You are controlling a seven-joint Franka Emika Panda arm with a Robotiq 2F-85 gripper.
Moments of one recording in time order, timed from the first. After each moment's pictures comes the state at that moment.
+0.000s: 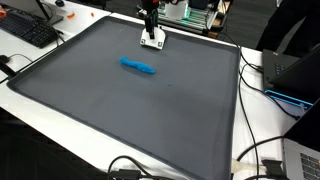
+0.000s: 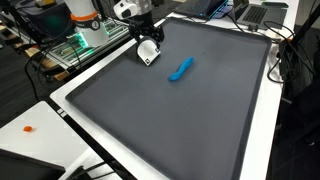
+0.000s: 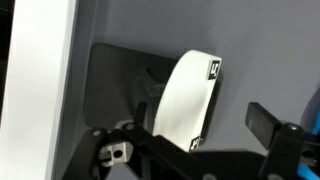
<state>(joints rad) -0.02 -0.08 0.09 -2.75 0.29 2.68 1.06</state>
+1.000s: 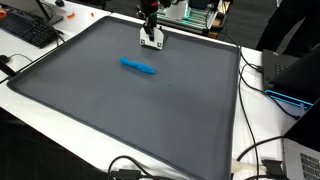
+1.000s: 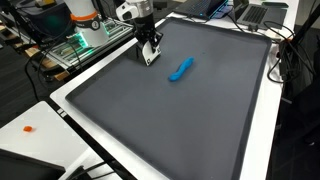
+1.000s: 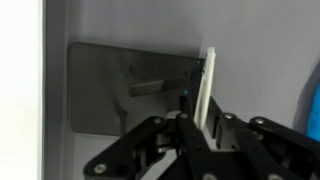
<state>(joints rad) -0.01 -0.03 0.09 -2.75 0.26 2.77 1.17</state>
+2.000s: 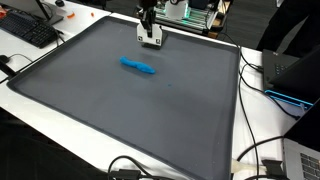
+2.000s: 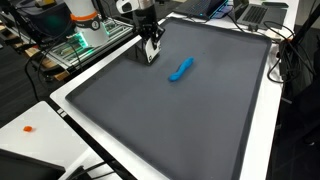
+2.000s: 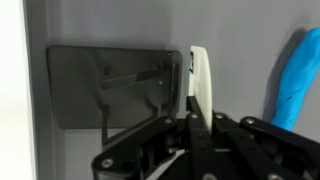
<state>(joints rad) -0.01 -0.09 0.09 -2.74 0.20 2.77 1.27</state>
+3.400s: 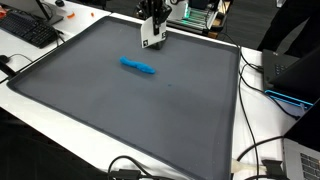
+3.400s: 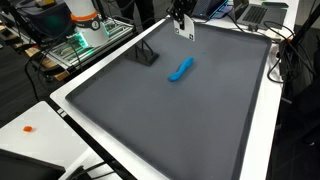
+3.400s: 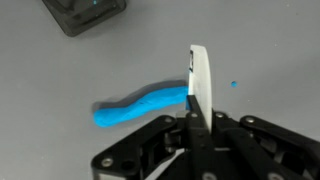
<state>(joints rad) 0.07 0.00 0.12 -2.34 0.09 2.44 0.42</state>
